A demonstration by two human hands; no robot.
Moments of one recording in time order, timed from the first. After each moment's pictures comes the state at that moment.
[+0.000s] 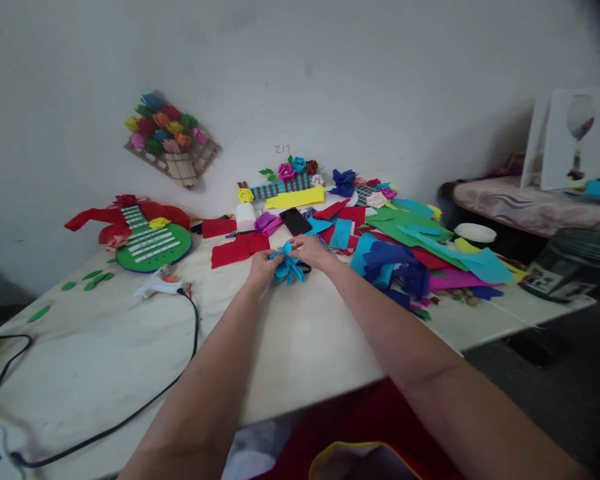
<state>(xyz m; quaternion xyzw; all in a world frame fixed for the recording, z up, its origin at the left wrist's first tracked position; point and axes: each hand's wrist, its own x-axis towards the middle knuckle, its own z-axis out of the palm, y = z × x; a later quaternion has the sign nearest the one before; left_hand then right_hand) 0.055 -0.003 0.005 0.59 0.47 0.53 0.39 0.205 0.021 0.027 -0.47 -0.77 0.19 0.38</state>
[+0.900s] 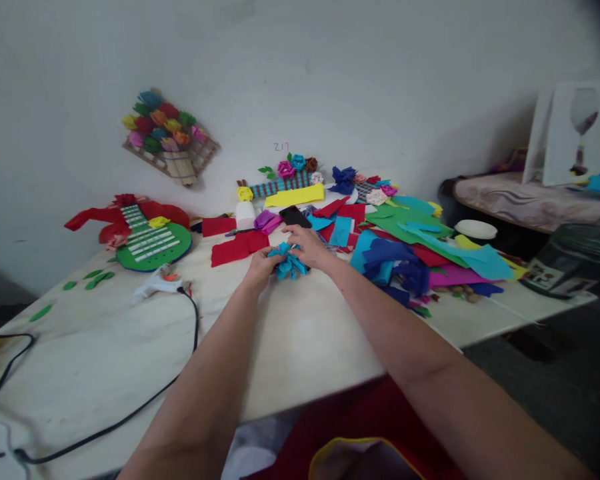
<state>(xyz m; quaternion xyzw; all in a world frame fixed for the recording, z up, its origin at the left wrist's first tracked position) 0.058 -0.011 0.011 0.50 0.45 0.53 0.51 0.211 0.018 0.028 -0.35 -0.86 0.02 0.37</state>
